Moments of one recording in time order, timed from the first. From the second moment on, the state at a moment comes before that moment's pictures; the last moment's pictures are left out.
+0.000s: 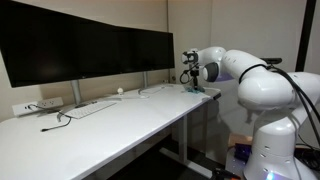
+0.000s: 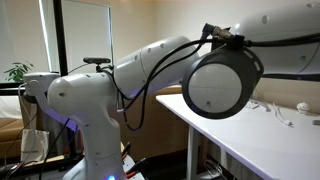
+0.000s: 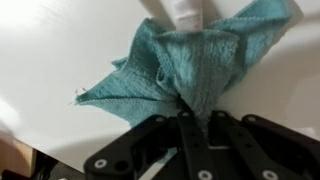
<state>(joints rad) -0.95 1.20 -0.09 -0.37 0.03 1.44 1.82</state>
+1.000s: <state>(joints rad) -0.88 1.19 -0.11 -0.36 0.03 1.33 1.53</state>
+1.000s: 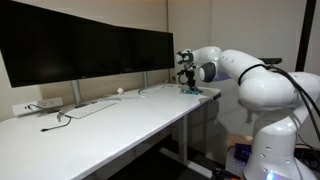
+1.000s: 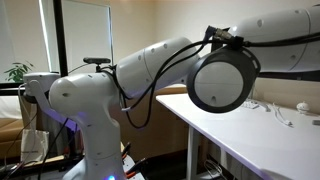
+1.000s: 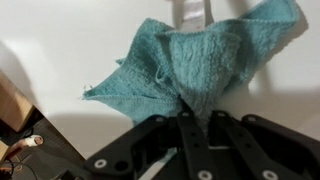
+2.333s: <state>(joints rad) -0.64 1.20 -0.21 -0.37 -0.07 1.31 1.17</state>
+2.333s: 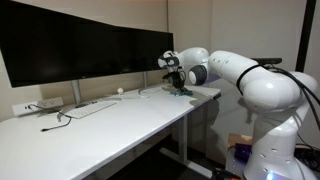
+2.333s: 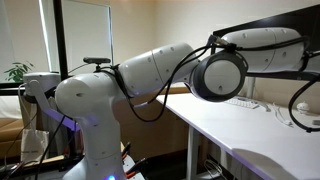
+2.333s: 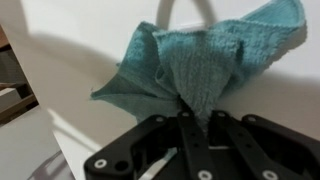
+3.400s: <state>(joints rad) -0.48 1.21 -0.24 -0.37 -0.10 1.30 1.02</state>
